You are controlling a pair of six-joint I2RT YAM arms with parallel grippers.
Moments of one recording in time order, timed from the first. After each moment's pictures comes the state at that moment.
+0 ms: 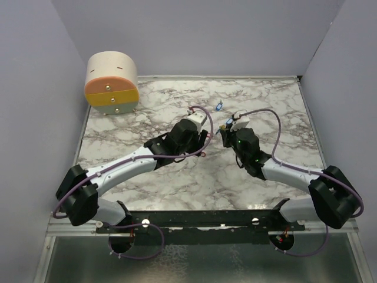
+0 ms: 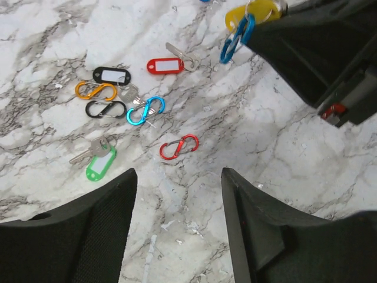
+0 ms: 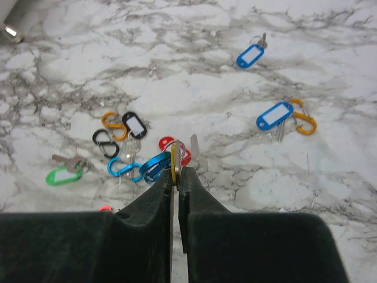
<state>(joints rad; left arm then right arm) -0.88 1.41 1.04 -0.27 -0.19 -0.27 0.66 1.32 0.51 0.55 0.31 0.21</state>
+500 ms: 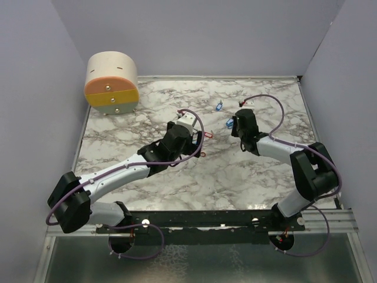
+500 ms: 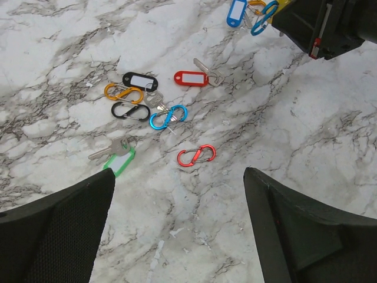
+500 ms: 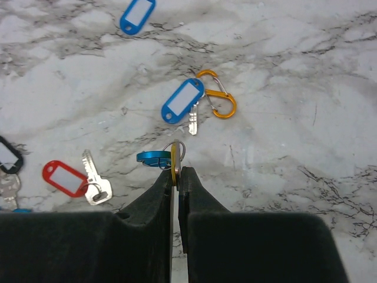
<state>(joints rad) -0.88 1.29 0.89 -0.13 -0.32 -0.33 0.45 1.60 0.82 0.23 0.33 0.29</state>
